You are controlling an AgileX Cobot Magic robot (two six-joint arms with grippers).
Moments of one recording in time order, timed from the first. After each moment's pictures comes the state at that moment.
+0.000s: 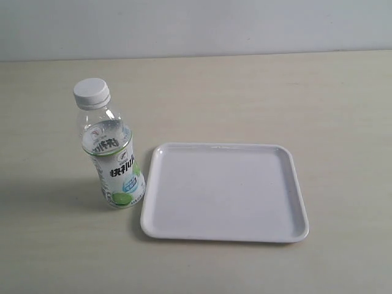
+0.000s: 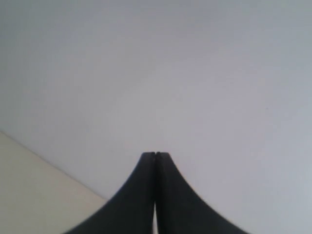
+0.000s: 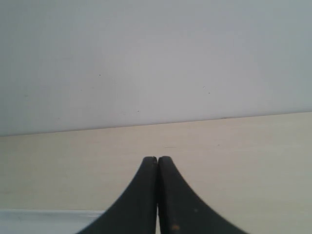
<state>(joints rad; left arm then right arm) -0.20 0.08 -0.07 -0.66 -0.19 -0.05 -0.05 0.01 0.00 0.14 0.14 -0.02</state>
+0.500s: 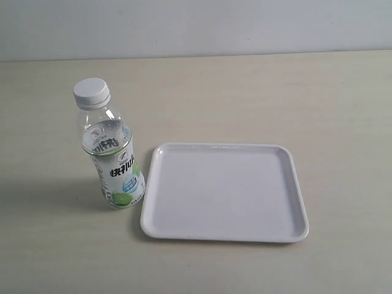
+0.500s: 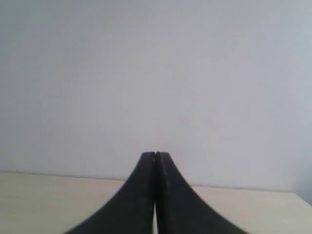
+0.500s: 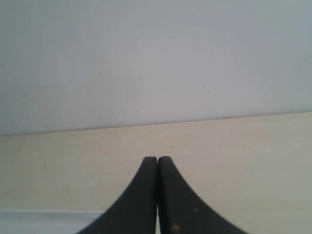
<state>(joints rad) -0.25 0.27 -0.44 -0.36 0.18 0.06 -0.05 0.01 0.00 0.14 0.14 -0.02</state>
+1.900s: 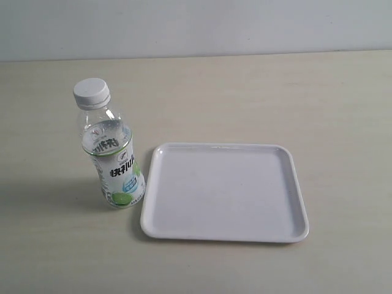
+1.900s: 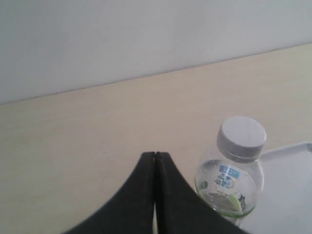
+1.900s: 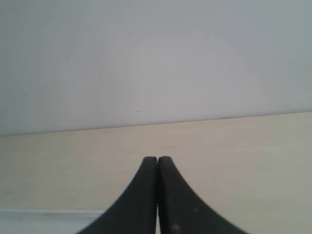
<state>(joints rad) -0.32 0.66 -0.49 -0.23 0.26 0.24 -0.05 0.01 0.00 0.14 0.14 -0.02</state>
